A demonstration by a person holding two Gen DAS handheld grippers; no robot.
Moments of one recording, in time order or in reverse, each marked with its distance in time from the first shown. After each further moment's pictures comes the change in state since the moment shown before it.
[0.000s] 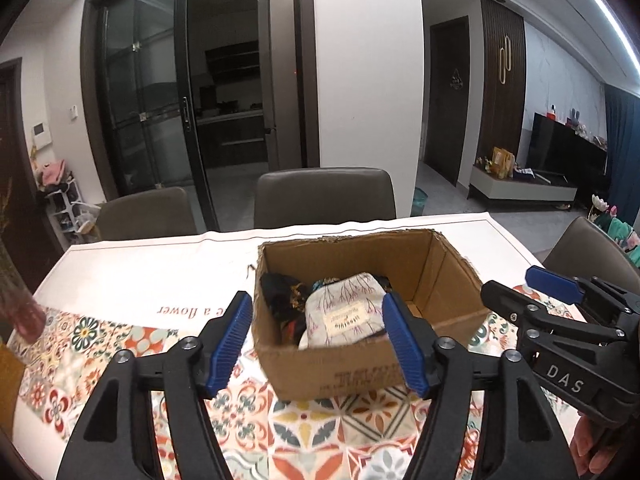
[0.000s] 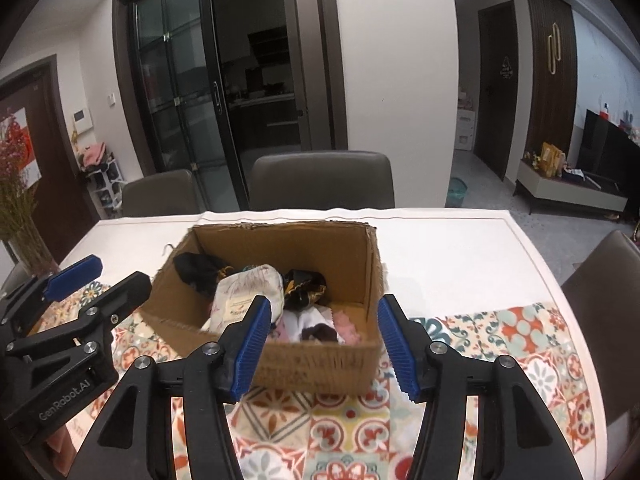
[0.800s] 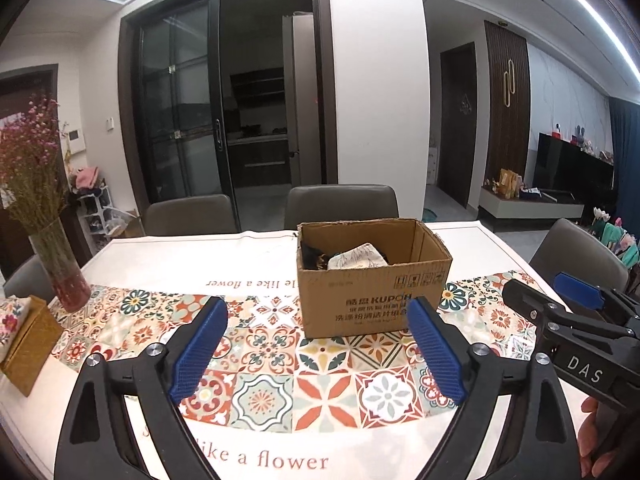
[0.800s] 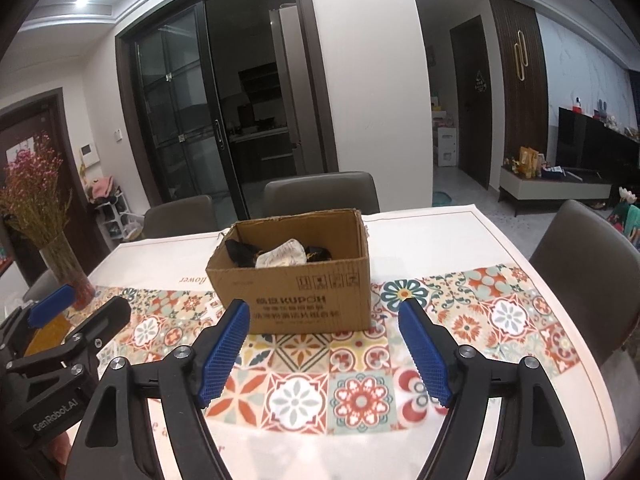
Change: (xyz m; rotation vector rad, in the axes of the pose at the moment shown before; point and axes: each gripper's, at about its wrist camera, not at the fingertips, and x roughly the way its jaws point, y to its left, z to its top) left arm -0.143 0.002 -0.077 -0.021 -0.112 0.074; right arm -0.133 0.016 -0.083 0.069 -0.123 -0.012
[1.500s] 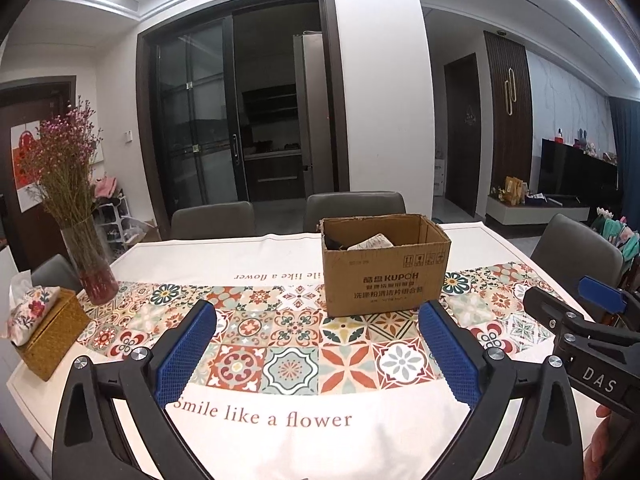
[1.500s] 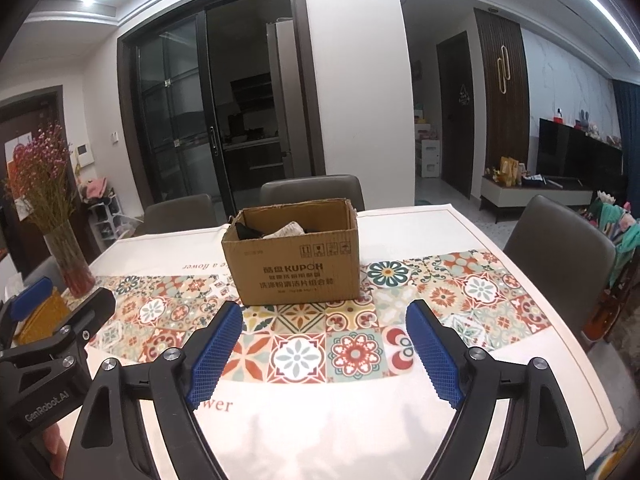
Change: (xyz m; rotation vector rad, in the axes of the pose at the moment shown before) left arm -0.074 0.016 -0.048 0.003 -0.060 0.041; right arm -0.079 0.021 -0.058 -0.012 -0.051 -0.063
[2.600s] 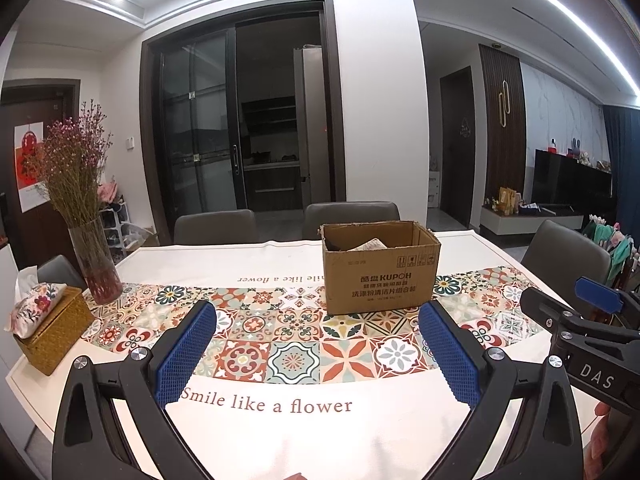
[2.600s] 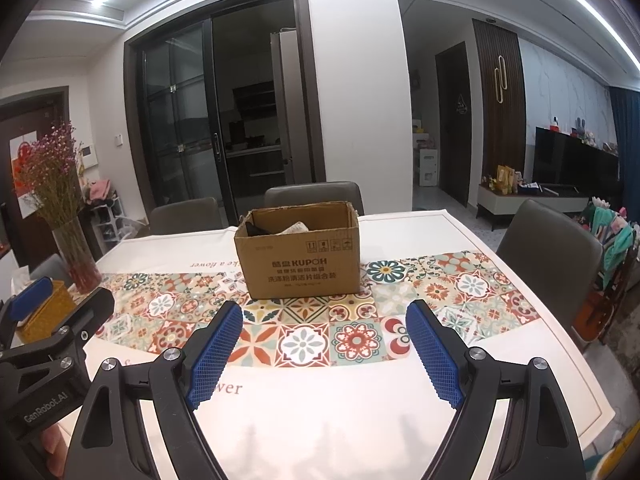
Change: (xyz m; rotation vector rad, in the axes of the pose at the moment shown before) left arm -0.040 0.009 -0.017 -0.008 -0.052 -0.018; right arm -0.038 0.007 -0.013 -0.006 -0.033 -0.005
